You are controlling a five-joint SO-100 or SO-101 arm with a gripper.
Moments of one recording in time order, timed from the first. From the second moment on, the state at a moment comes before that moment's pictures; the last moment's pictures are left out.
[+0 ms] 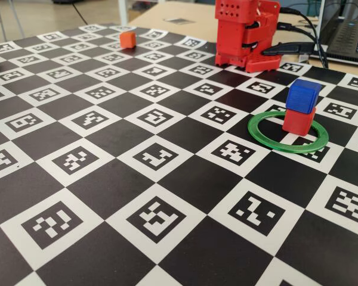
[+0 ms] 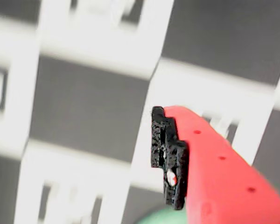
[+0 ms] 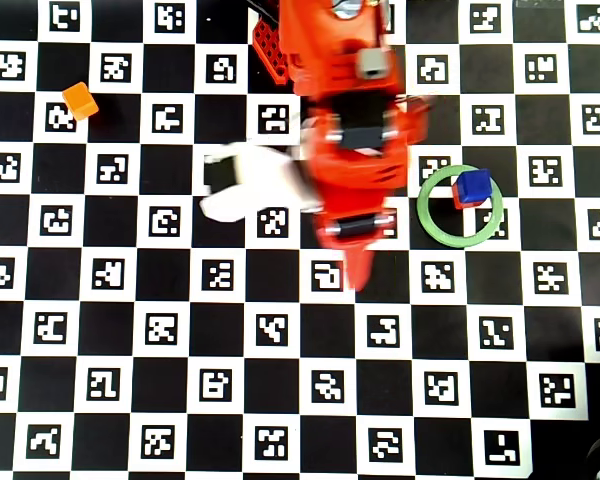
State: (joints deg) arm 12.2 97.0 77.1 99.2 -20.2
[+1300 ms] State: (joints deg) arm 79.6 69.5 59.4 97.2 -75.6
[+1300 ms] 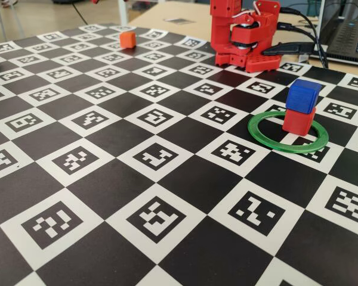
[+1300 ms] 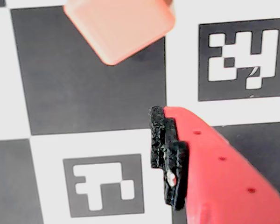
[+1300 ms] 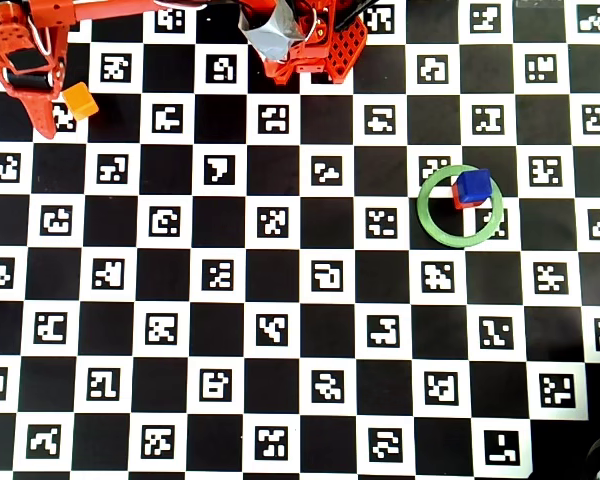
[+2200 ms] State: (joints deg) arm 80.6 69.5 68.6 90.5 -80.3
